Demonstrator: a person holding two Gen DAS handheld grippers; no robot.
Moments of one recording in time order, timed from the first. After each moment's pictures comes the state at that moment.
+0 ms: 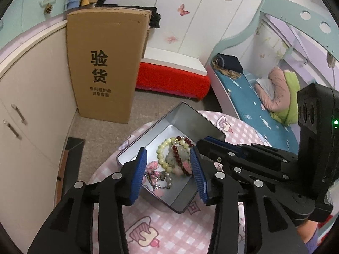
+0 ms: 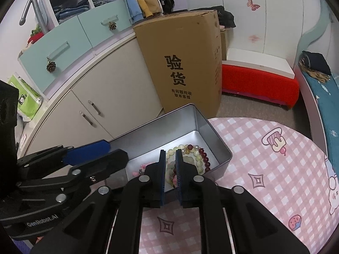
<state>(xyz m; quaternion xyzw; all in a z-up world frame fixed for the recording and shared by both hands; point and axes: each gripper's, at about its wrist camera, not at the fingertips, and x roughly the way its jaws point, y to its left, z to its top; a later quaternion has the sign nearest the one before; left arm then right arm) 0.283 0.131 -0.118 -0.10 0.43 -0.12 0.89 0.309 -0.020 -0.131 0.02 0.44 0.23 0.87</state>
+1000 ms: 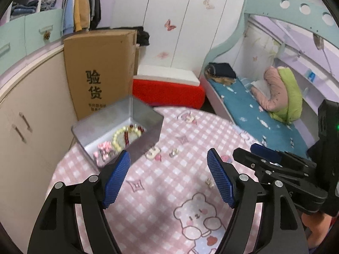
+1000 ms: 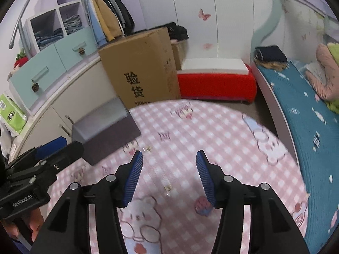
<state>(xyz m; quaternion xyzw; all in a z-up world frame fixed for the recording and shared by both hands) 0.198 0.022 -0.107 -0.06 0.38 -0.10 0.92 0.218 -0.174 -0.121 0.05 0.40 0.12 0.91</state>
